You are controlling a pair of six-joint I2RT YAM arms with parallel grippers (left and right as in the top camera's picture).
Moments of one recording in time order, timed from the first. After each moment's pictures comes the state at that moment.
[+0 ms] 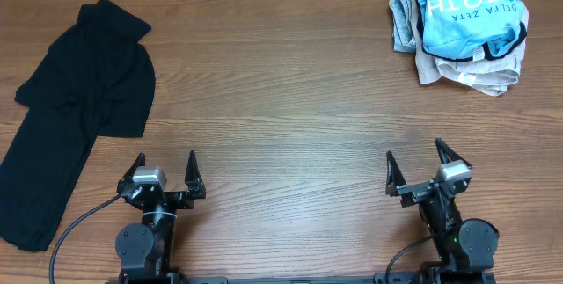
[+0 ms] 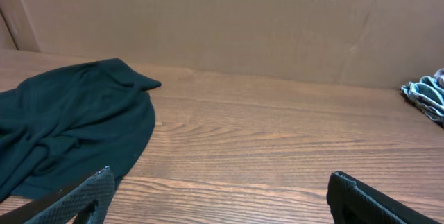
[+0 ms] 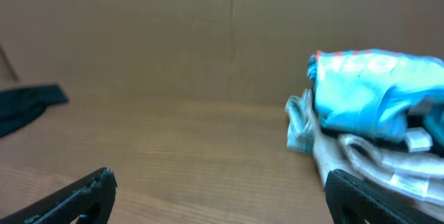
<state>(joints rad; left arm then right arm) 0.05 0.02 0.01 -0.07 0.06 -0.13 0.00 0.01 0.02 0.05 -0.25 0.01</state>
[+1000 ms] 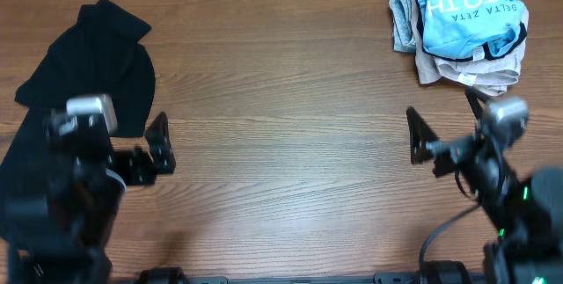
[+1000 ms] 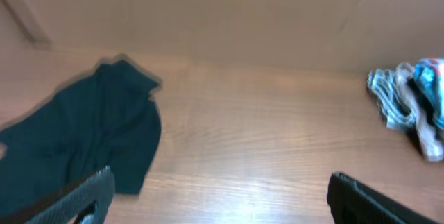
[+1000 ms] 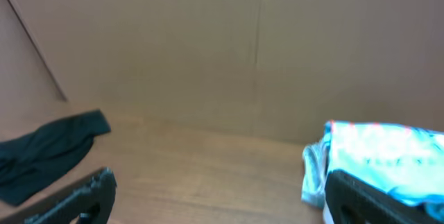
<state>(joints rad) 0.05 0.77 1.26 -0.93 0.09 -0.12 0.00 0.61 0.90 -0.40 -0.36 0.01</state>
